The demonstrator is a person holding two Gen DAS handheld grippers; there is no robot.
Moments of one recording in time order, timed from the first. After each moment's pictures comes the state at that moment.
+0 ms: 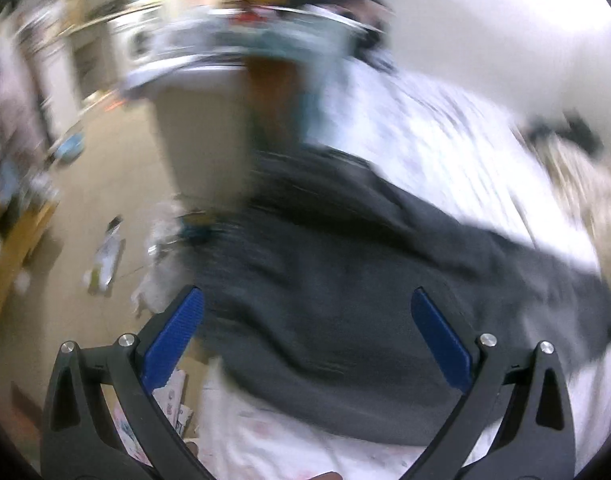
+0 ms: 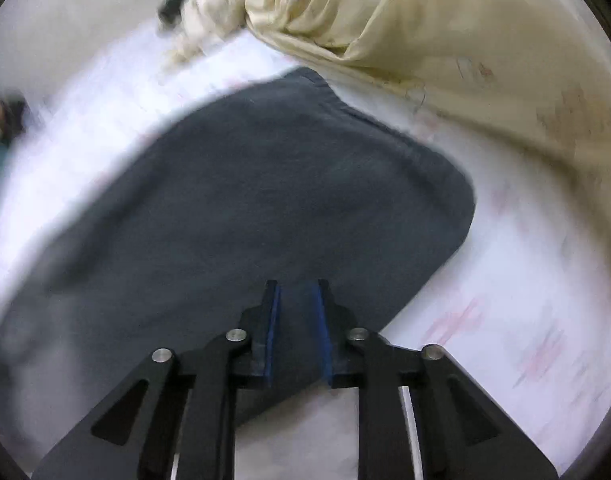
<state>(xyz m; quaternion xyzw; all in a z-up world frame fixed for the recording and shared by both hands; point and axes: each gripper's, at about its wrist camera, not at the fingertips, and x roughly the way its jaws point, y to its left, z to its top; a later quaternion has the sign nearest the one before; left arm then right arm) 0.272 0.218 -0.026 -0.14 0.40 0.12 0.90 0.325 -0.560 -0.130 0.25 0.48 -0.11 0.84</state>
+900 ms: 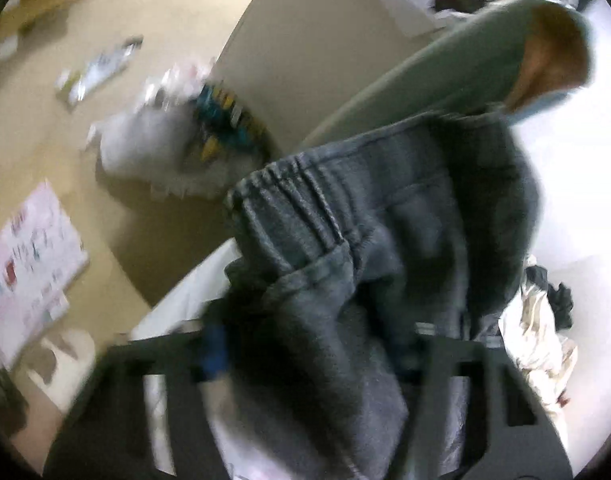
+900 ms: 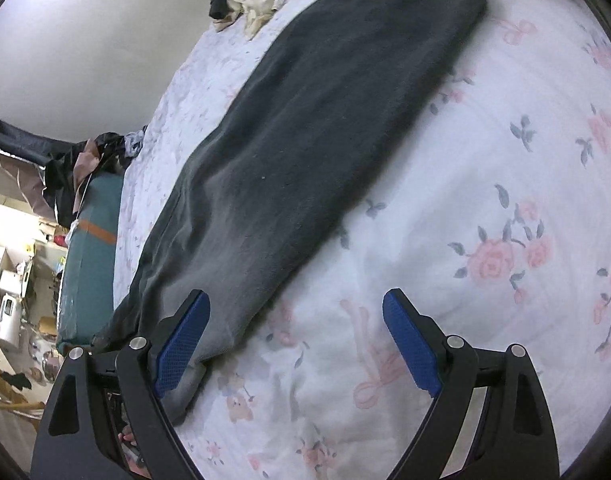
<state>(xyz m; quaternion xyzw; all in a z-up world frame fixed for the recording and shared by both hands) 0.292 0.289 -0.165 -0.44 0.39 0.15 0.80 0.237 -0.463 -0.163 0.43 0.46 -0.01 0.78</state>
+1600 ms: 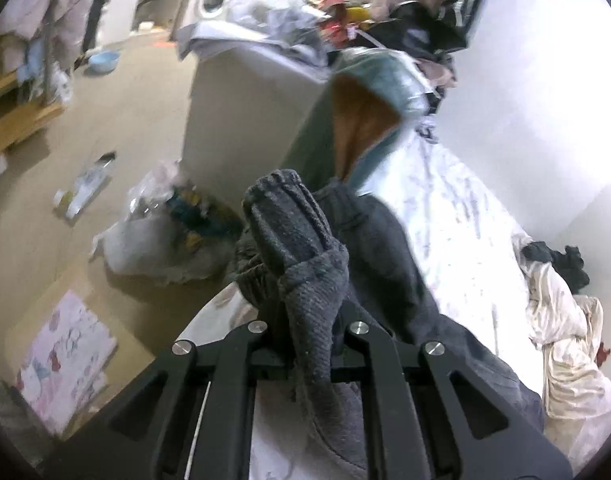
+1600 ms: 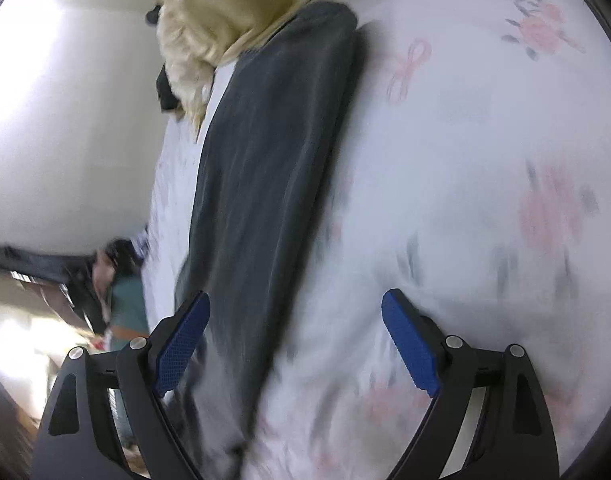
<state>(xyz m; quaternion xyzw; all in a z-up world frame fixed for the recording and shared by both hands) 0.287 0.248 -0.042 -0.31 0.33 0.15 0.88 0.248 -0.594 -0.196 0.57 0.35 -0.07 0.74</state>
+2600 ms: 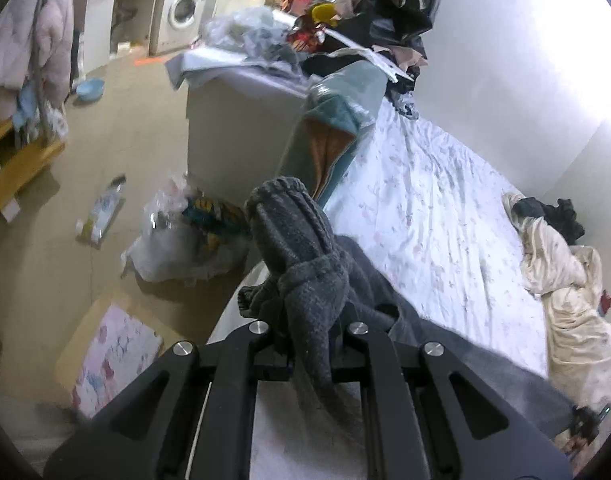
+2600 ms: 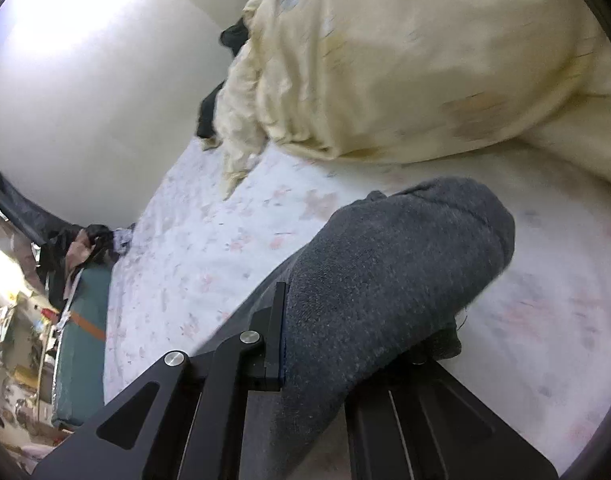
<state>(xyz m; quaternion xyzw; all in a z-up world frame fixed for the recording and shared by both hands) 0.209 0.248 0.032 -0.26 0.38 0.12 0.88 0.237 -0.627 -0.060 0.38 0.34 -0.12 0.85</state>
